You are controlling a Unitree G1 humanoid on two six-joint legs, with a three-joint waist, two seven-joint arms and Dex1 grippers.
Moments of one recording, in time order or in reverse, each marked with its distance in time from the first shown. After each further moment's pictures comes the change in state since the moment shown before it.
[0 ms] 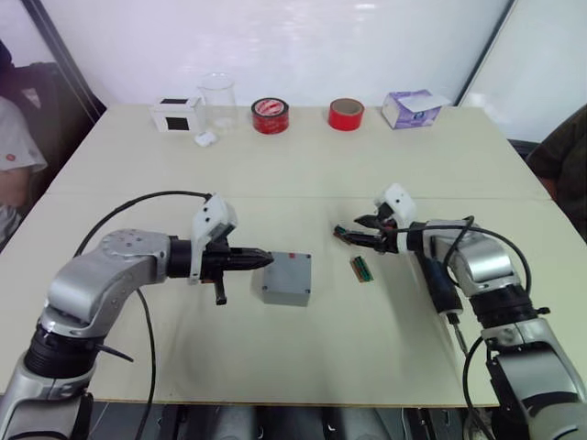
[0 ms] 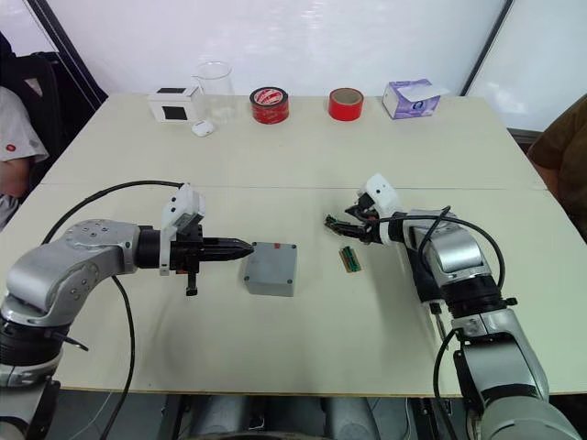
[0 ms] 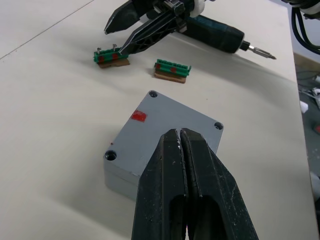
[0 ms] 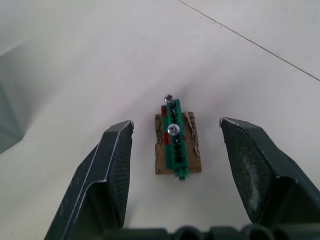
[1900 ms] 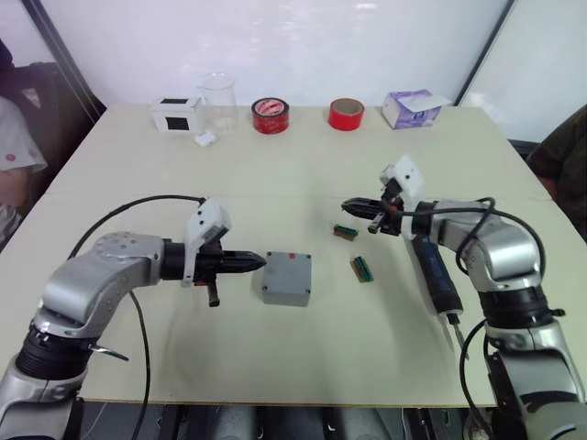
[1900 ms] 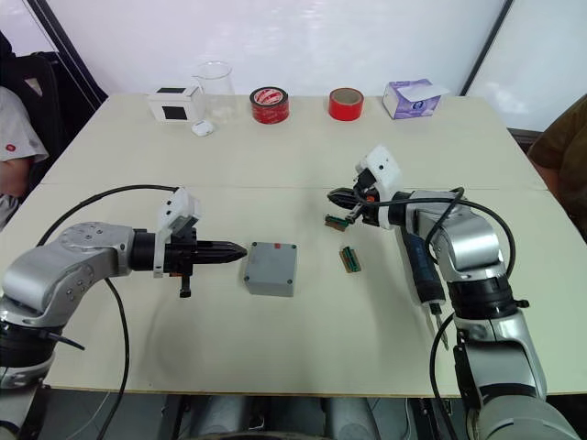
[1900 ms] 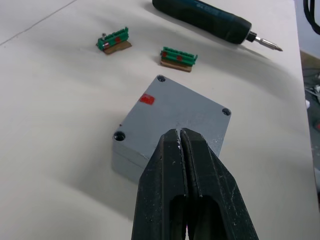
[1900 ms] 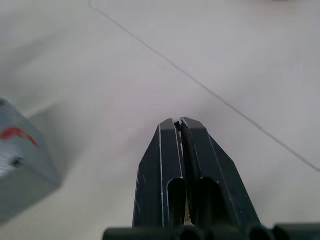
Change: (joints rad) left arm 0.027 0.042 -0.001 0.032 -0.001 -0.023 -0.019; right arm 0.015 0.005 -0.120 -0.361 0.080 0.221 -0.021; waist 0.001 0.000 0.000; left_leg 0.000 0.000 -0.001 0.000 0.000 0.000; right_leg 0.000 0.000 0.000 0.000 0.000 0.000
